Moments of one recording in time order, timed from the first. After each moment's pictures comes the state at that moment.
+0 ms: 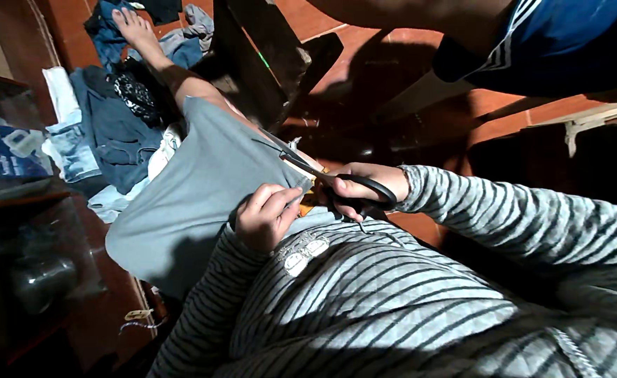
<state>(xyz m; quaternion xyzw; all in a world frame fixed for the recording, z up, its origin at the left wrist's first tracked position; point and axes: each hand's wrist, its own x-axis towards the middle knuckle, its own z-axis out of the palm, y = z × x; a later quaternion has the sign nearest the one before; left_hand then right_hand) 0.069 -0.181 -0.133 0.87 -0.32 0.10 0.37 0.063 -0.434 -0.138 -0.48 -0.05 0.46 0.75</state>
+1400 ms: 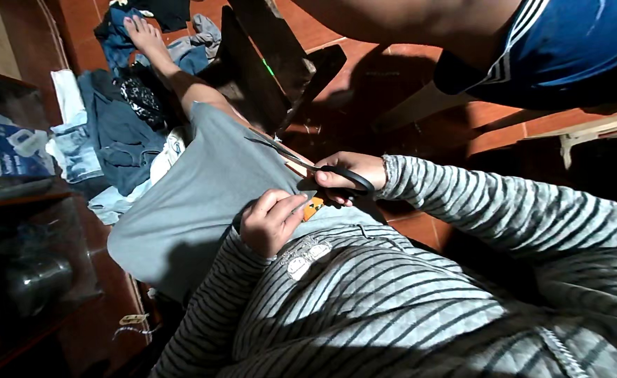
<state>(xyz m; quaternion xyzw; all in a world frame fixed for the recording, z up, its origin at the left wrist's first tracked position) 0.066 -0.182 -0.139 0.85 -0.31 0.10 0.41 0.097 -0.424 -0.132 -0.56 -0.01 0.46 0.69</state>
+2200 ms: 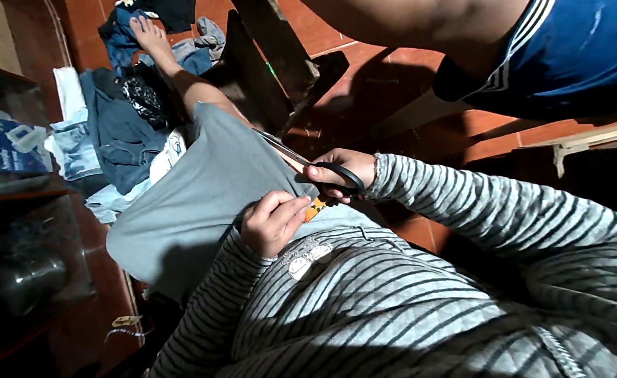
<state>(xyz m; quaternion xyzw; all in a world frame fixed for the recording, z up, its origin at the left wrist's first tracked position) 0.067 -0.181 -0.142 0.82 -0.33 0.12 0.46 0.102 -0.413 -0.135 -0.55 0.02 0.44 0.71</state>
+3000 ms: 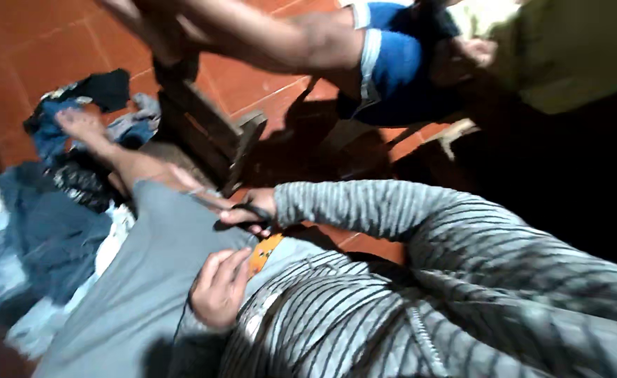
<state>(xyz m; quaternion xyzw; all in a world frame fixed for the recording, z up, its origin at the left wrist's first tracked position) 0.072 -0.183 -0.142 0.83 -0.31 0.11 0.44 0.135 -0.387 -0.119 -0.58 0.14 0.46 0.66</state>
